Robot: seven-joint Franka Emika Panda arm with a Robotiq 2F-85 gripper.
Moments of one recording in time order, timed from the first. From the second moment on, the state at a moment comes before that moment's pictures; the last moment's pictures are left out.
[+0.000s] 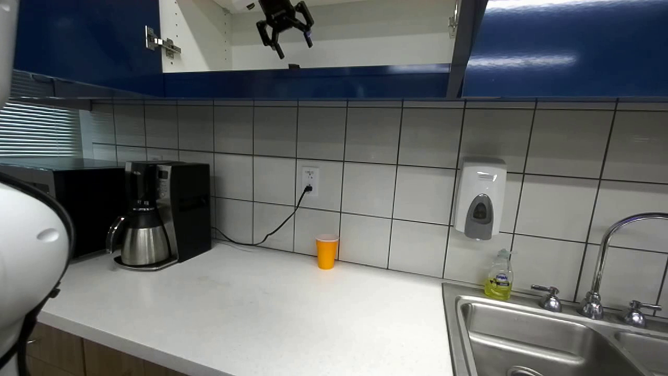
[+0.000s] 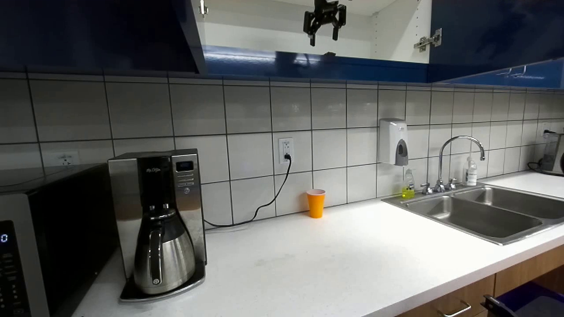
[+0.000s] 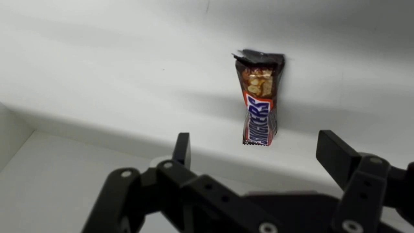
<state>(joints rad) 0.05 0.16 0.08 -1.05 -0.37 1.80 0.02</state>
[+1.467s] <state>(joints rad) 0.05 -0.68 0.03 -2.07 -0.18 2.03 0.05</state>
